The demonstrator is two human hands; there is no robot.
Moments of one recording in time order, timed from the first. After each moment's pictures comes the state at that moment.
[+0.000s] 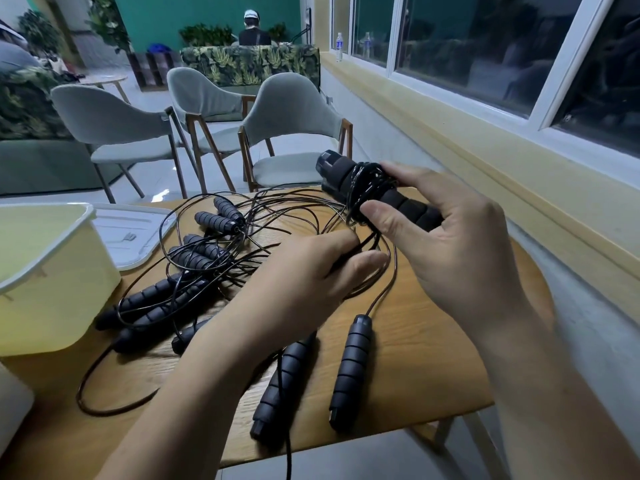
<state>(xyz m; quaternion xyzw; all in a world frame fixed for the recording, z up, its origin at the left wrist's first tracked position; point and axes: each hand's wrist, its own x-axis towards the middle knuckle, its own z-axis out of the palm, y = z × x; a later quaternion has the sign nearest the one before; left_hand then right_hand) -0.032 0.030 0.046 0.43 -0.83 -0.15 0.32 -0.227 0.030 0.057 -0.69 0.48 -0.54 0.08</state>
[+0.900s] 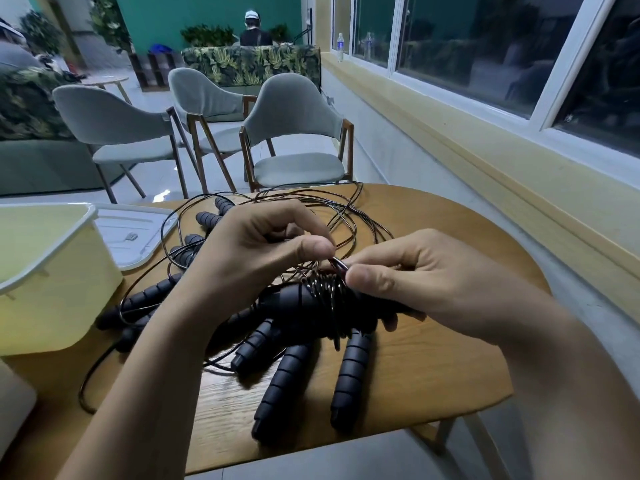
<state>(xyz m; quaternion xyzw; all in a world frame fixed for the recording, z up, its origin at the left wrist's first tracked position) 0.018 0.016 0.052 0.32 -0.76 -0.34 0.46 -0.234 0.048 0.076 -0.77 0.36 -0.27 0.45</state>
